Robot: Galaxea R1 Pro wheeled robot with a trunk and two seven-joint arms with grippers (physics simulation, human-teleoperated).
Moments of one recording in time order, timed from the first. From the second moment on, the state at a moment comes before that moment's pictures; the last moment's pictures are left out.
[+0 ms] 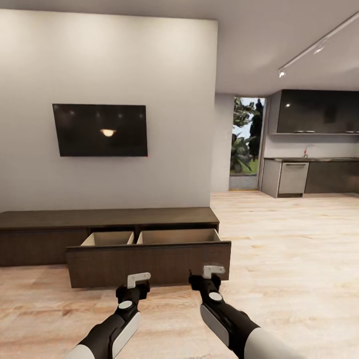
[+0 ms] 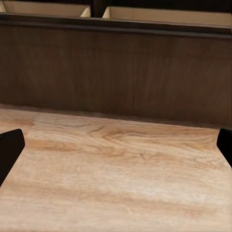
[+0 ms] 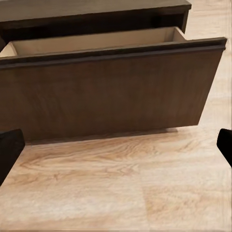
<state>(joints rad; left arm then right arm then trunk) -0.51 -0.02 -0.54 -0.63 0.53 0.01 0.48 -0.61 0.09 0.77 -0.57 -0.68 -0.06 -0.44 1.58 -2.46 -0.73</state>
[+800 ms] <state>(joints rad) -0.51 -0.02 -0.55 -0.63 0.53 0.01 0.48 -0.61 0.09 0.82 -0.39 -0.68 -0.26 -0.42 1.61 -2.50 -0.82</state>
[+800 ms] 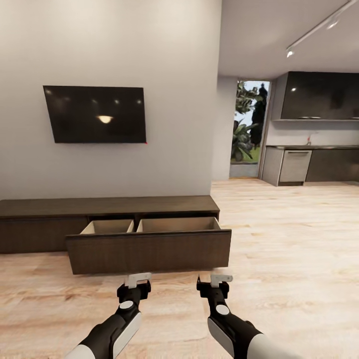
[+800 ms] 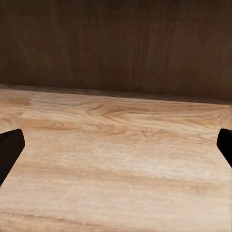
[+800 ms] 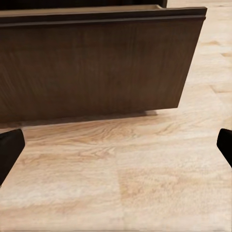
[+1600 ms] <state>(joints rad) -0.51 -0.02 -0.55 -0.63 0.53 0.01 0.48 -0.61 0.09 0.81 -0.39 -0.68 -0.25 -0.42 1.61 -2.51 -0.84</state>
